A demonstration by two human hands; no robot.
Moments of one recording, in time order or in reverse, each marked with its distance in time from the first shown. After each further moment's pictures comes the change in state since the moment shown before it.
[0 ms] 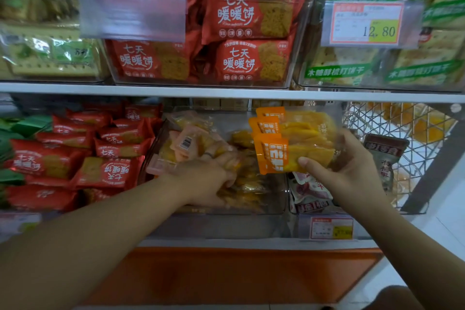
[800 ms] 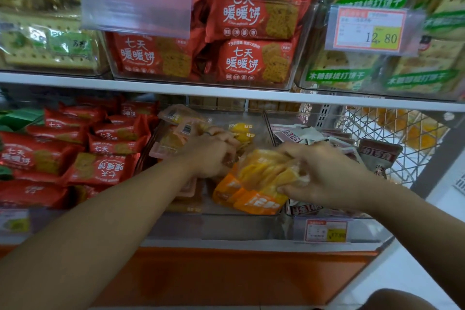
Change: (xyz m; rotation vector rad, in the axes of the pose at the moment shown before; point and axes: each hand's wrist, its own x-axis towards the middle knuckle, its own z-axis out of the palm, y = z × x) left_hand 0.039 -0.024 -0.005 -0.201 0.224 -0.108; right_hand 0.031 -0.022 0.003 -0.730 -0.636 -0.259
